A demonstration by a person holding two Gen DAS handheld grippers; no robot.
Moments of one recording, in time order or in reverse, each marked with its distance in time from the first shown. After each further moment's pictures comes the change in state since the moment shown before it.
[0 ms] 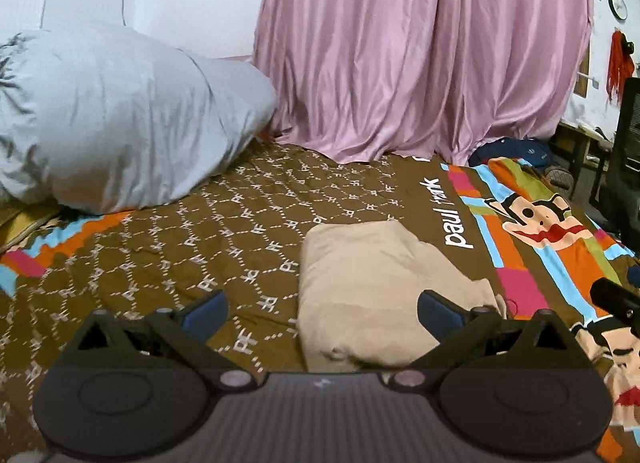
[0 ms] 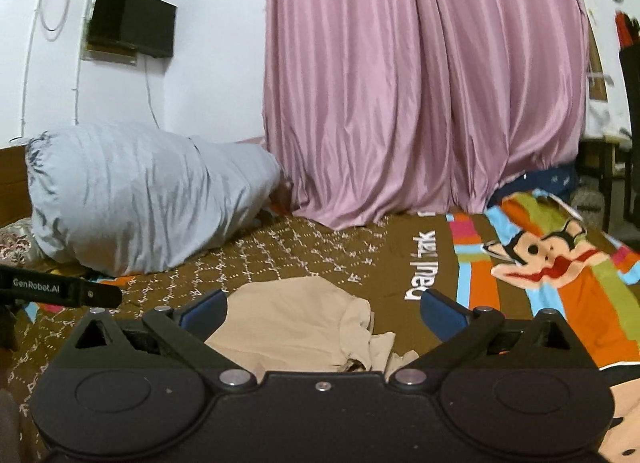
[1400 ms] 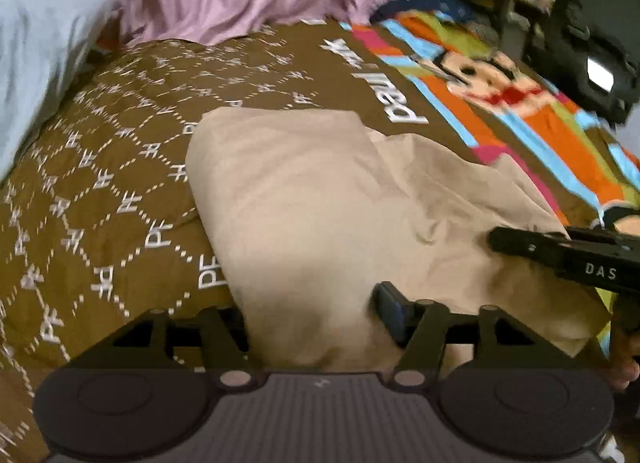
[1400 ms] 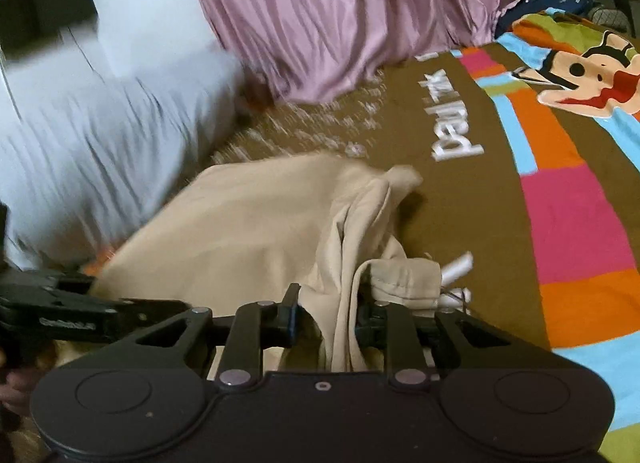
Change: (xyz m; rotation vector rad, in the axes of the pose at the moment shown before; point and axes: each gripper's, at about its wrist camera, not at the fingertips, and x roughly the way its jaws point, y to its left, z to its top) left arm 0.249 -0.017 0.005 0.237 0.373 -0.344; right arm 0.218 -0.049 -0.064 0.296 0.378 0.039
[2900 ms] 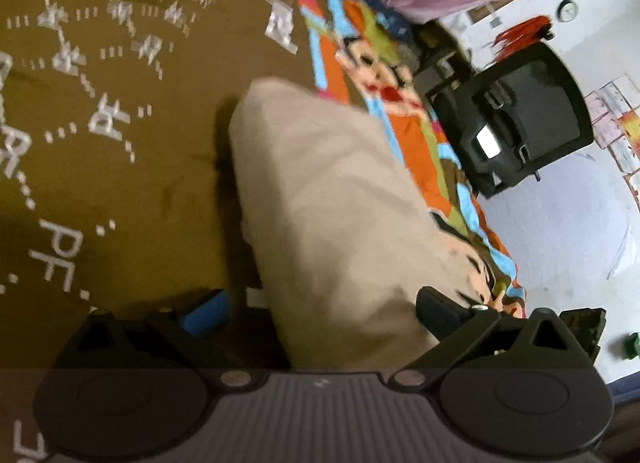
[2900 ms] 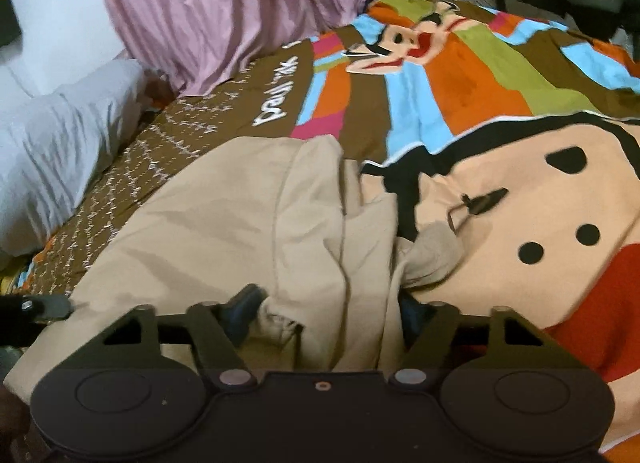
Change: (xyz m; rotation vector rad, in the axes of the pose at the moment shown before) left arm 0.002 -0.071 -0.103 -0.436 0.122 -0.557; right arm -0.202 -0.137 -0.078 0.140 0.054 -0.194
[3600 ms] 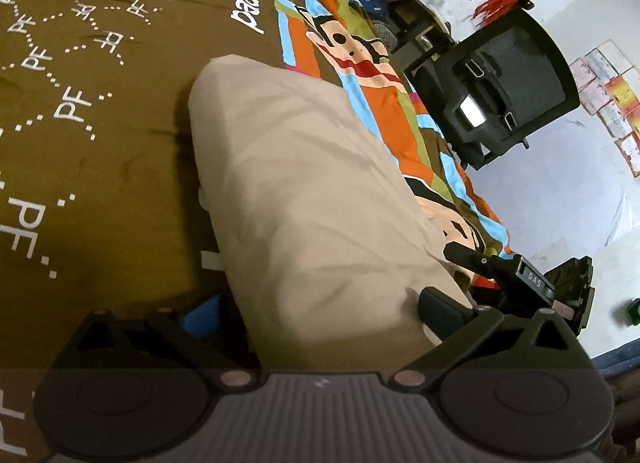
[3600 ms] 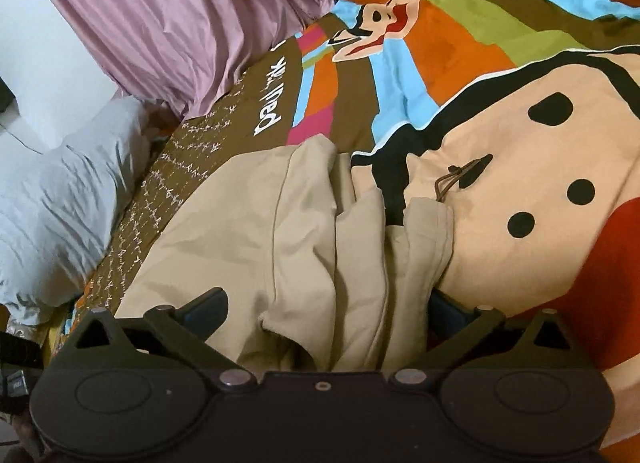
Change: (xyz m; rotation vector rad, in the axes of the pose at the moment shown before) left arm 0.000 -0.028 -0.021 0.091 0.025 -0.005; right arm -0.004 -0.028 0.006 0.205 0.030 0.094
